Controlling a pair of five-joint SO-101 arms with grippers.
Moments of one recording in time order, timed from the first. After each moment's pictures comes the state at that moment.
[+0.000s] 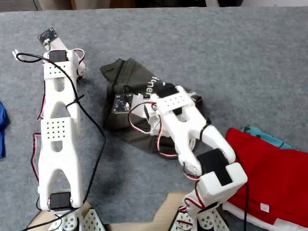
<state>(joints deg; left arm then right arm) -10.5 72.2 -79.6 82.0 20.5 -24.7 8.6 25.0 61.9 53.3</state>
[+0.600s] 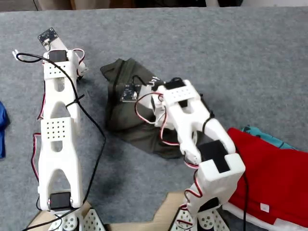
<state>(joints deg) -10.5 72.2 -79.6 82.0 20.5 -19.7 14.4 17.7 62.8 52.3</state>
